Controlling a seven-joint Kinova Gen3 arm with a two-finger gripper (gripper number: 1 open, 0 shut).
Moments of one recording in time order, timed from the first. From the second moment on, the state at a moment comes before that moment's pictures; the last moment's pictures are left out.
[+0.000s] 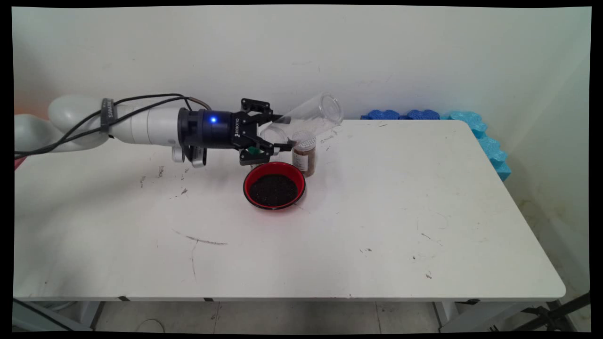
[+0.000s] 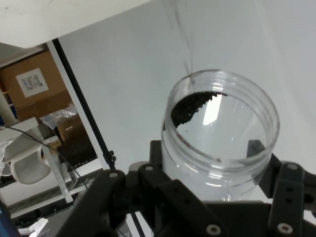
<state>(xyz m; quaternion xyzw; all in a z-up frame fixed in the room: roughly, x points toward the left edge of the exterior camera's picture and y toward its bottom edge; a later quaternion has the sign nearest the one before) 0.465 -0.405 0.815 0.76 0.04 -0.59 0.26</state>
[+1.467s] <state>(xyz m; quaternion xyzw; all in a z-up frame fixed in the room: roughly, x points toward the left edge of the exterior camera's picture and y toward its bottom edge) 0.472 -0.404 0.821 0.74 0.03 -0.61 0.29</state>
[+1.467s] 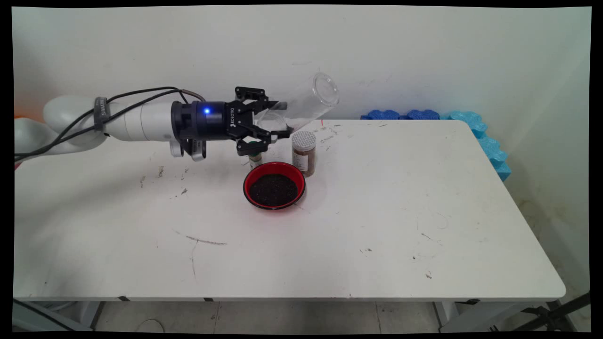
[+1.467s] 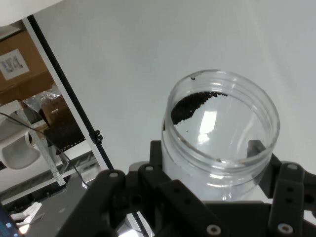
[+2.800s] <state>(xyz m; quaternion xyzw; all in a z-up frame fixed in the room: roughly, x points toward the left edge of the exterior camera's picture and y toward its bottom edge) 0.471 -0.406 0.826 0.74 -0.14 -0.54 0.37</state>
